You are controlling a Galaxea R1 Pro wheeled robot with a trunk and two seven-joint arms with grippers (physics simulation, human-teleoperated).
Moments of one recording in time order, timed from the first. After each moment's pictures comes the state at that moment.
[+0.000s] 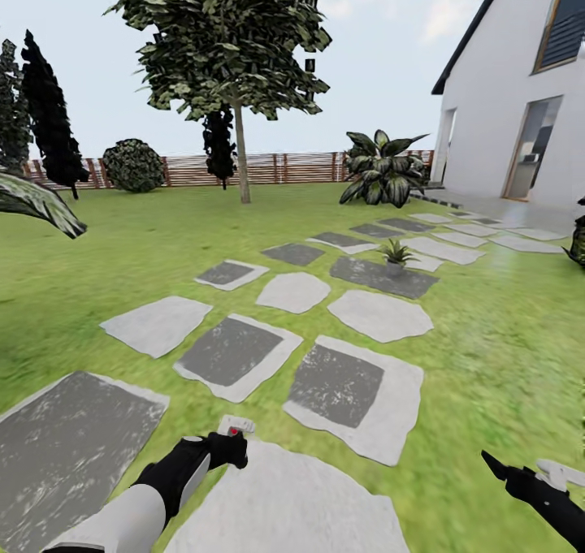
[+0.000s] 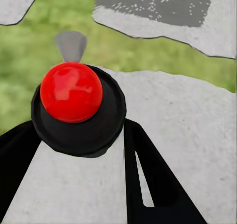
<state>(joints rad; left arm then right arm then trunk) -0.67 -0.06 -0.05 -0.31 -0.11 0.22 -0.25 -0.46 -0.14 -1.27 -0.79 0.58 0.05 0.91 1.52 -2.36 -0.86</state>
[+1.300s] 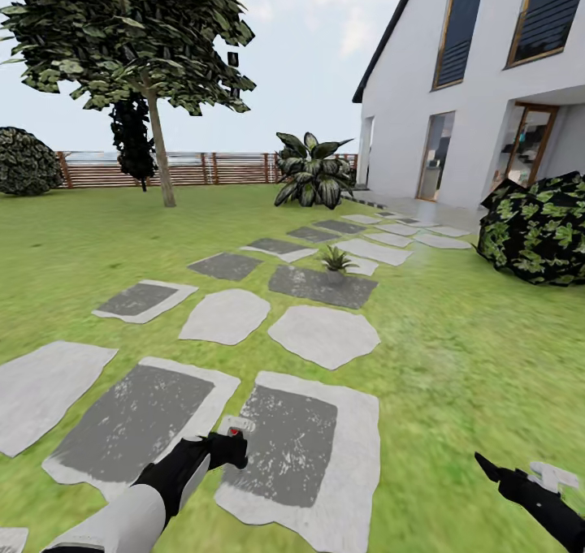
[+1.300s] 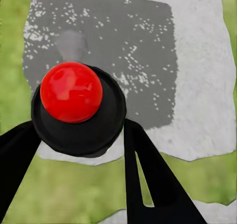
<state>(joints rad) -0.67 -0.06 -0.05 -0.32 -0.11 0.22 -0.25 -0.46 -0.13 -1.27 -0.77 0.59 0.05 0.91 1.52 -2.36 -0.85</state>
